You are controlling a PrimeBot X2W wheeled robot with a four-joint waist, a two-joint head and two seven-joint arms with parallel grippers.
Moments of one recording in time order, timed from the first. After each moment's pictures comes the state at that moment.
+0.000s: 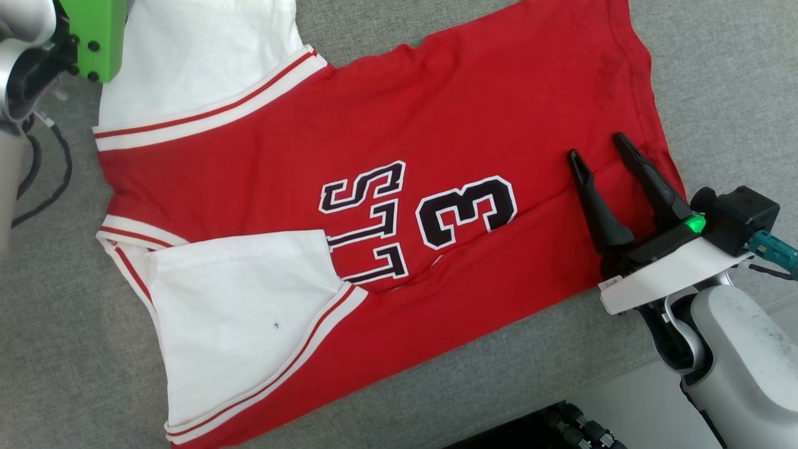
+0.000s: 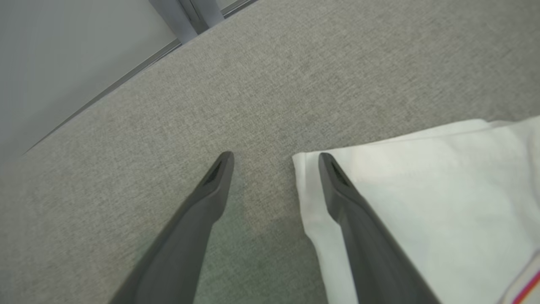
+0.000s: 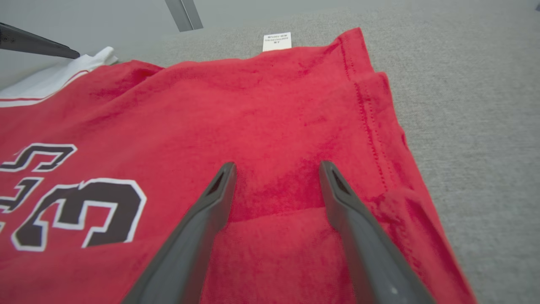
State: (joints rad) left arm -1.17 0.48 -0.49 0.39 -0.52 -0.13 0.84; right arm -0.38 -0.38 0.37 0.13 0.56 0.13 -0.26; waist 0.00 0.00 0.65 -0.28
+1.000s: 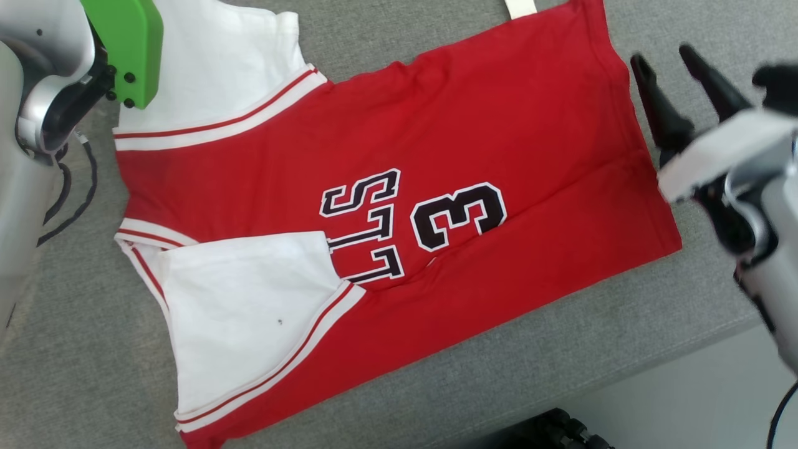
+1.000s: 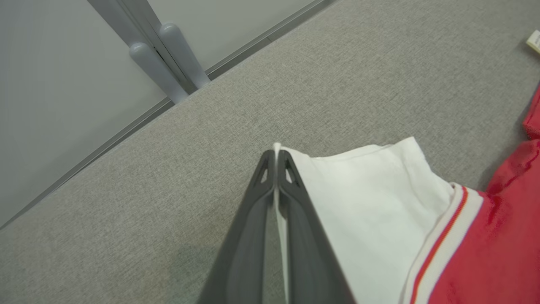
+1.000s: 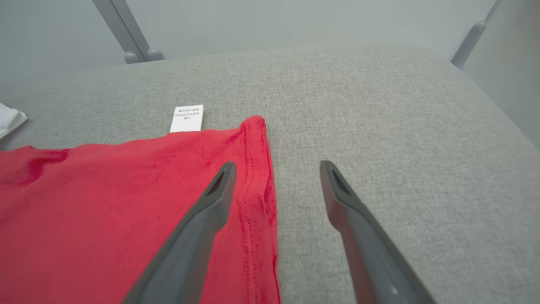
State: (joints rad) left arm -1.12 0.50 -0.56 0.33 -0.59 -0.13 0.67; right arm -0.66 -0.46 0.33 0.33 0.67 0.13 -0.04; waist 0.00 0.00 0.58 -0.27
